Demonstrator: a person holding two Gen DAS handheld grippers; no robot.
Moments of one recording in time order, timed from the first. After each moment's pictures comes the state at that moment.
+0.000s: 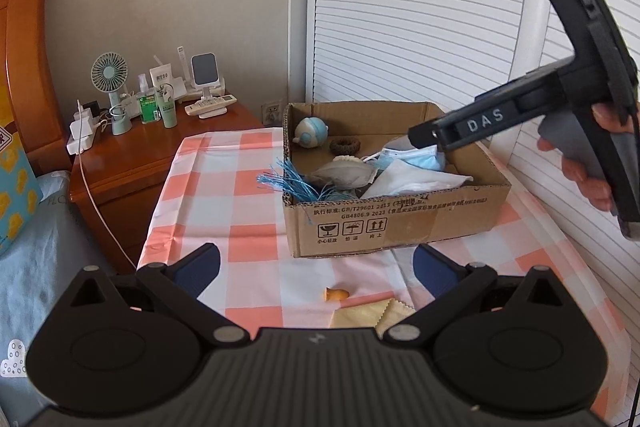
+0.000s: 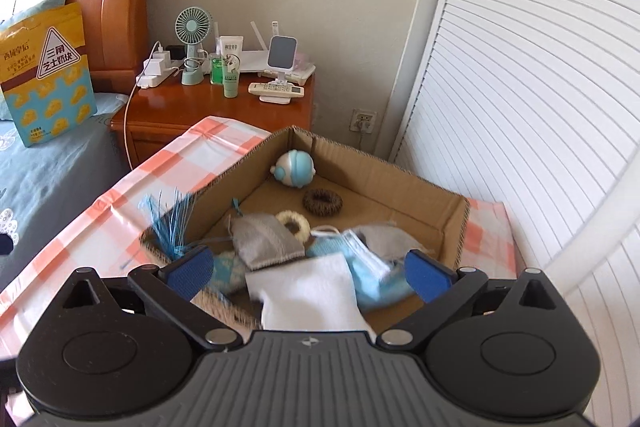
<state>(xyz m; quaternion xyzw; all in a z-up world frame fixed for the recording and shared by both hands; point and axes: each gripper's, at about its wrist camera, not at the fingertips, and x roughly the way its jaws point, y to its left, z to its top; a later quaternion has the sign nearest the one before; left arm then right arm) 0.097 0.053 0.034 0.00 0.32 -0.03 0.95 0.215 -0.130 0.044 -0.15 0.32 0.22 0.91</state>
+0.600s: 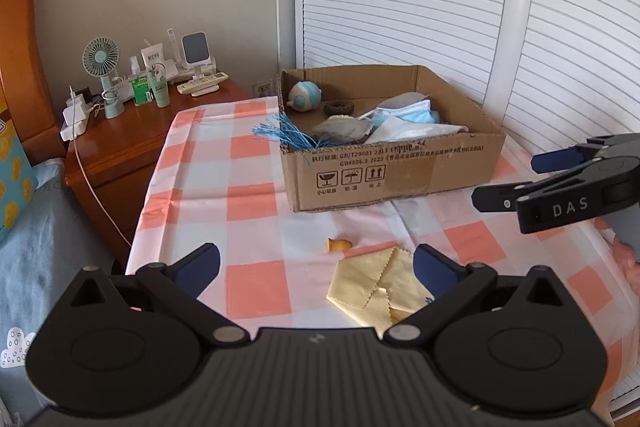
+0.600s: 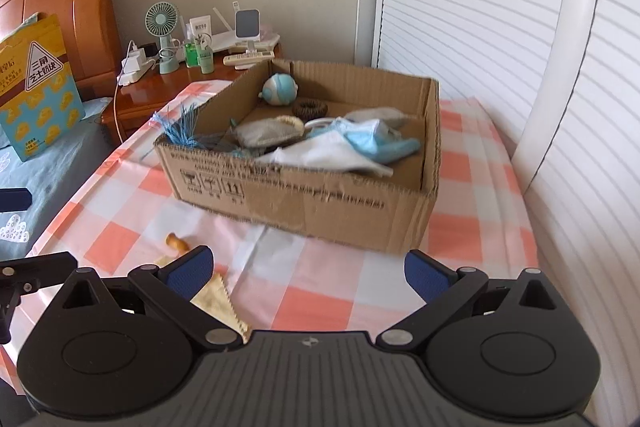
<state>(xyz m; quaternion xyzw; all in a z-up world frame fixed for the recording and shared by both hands) 0.079 0.056 0.005 0.01 0.35 -0.05 0.94 0.127 -0.167 -0.024 -0.06 0.36 0.17 0.92</state>
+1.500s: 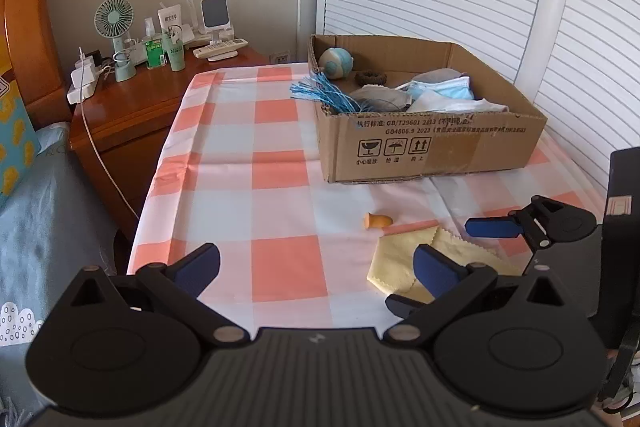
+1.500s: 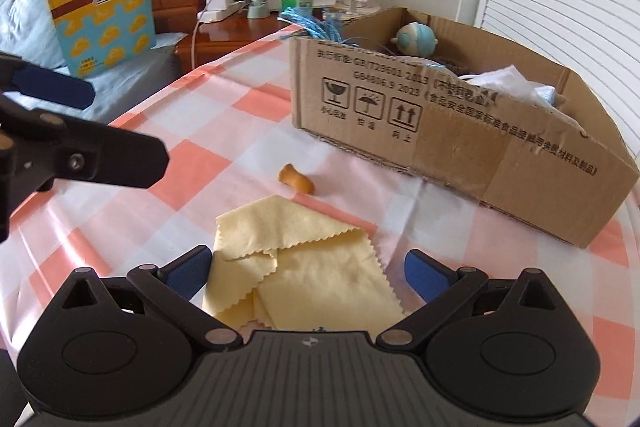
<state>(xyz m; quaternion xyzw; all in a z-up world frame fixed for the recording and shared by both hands) 0.095 0.086 -0.019 -0.01 0.38 -0.03 0.92 0.119 -0.075 -0.102 -0.13 0.36 0.26 0.89</state>
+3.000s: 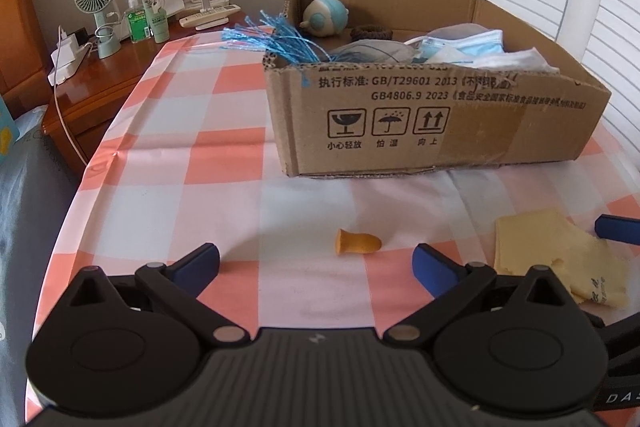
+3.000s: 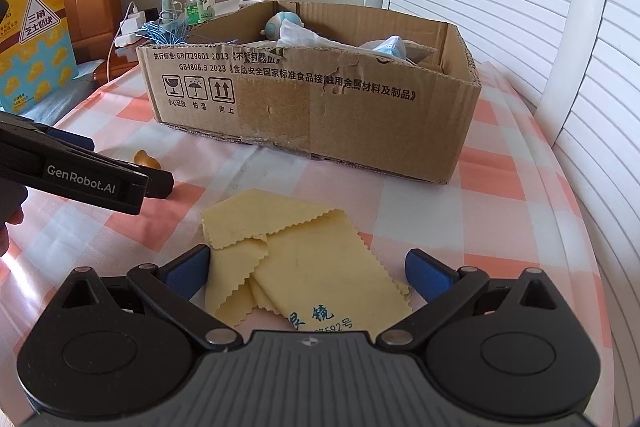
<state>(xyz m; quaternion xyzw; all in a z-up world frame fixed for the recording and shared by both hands) 0.166 0.034 -0.078 0.00 0.41 0.00 0.91 0.129 -0.166 -0.102 -0.09 0.35 0.17 0.91</state>
